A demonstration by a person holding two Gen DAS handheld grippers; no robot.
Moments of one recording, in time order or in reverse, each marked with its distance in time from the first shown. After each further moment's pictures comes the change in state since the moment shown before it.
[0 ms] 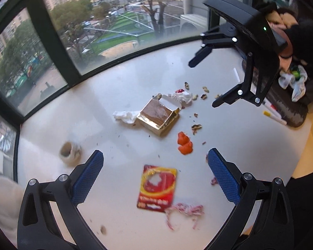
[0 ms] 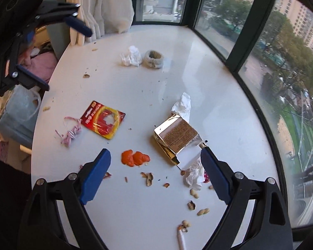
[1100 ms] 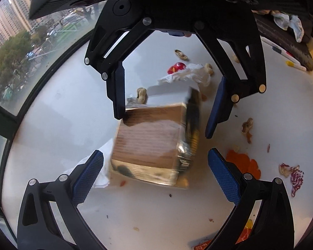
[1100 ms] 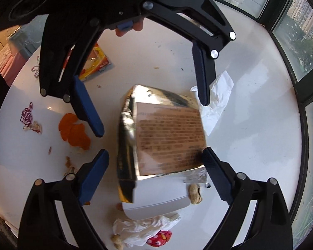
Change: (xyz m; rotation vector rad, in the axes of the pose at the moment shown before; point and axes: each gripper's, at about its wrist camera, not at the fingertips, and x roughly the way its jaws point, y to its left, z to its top) left arm 0.220 0.023 0.050 0.388 0.045 -0.207; right arm 0.155 -0.072 0.000 -0.502 0.106 0.271
